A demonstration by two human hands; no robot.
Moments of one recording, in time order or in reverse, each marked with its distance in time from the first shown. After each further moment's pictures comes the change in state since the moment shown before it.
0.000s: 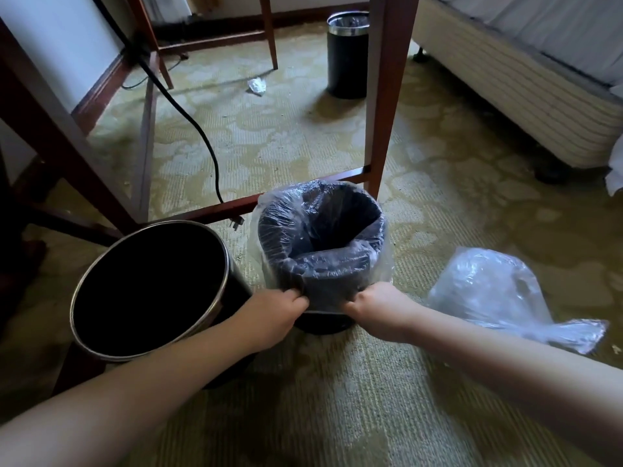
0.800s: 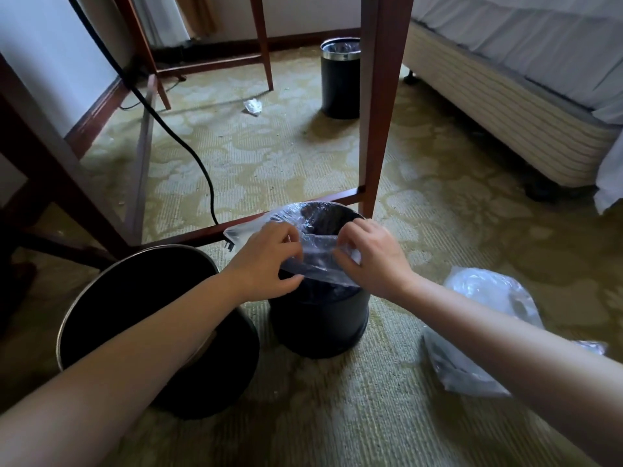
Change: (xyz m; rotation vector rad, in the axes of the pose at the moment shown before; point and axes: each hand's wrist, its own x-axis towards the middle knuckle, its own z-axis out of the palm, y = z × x) left_hand 0.052 -0.060 -0.066 -0.271 0.380 0.001; right_hand 0.042 0.052 -0.045 0.453 0.751 0.365
